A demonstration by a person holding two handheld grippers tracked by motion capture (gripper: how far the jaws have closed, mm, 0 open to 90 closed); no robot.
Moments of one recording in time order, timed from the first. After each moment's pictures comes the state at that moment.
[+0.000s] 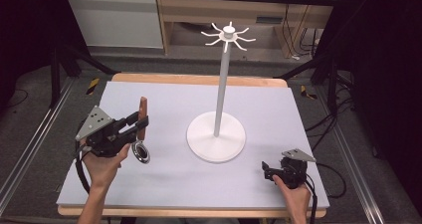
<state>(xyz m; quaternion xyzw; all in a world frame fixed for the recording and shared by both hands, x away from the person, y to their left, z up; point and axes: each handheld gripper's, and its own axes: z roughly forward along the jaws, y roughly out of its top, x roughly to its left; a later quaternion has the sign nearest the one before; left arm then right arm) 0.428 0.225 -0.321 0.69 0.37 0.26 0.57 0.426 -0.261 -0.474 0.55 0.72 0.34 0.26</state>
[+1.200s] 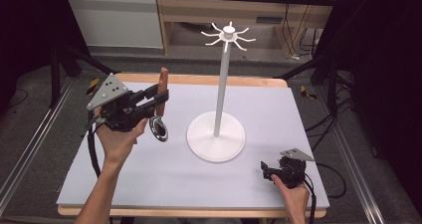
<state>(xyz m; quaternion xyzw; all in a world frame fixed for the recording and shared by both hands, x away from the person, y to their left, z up) 0.445 0.180 -0.248 0.69 0.31 0.25 0.60 0.428 -0.258 -0.475 0.55 0.72 0.34 0.26</state>
